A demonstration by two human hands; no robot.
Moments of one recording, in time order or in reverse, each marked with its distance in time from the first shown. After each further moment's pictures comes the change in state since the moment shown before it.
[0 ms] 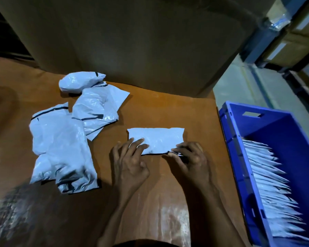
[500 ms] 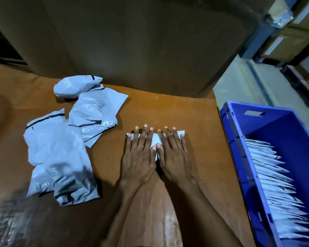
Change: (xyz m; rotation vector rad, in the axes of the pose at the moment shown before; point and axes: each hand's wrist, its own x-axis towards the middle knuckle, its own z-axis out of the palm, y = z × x) left_hand 0.037 -0.007 0.032 0.219 -0.325 0.024; right_hand 0.030 -0.038 0.053 -0.309 -0.284 0.053
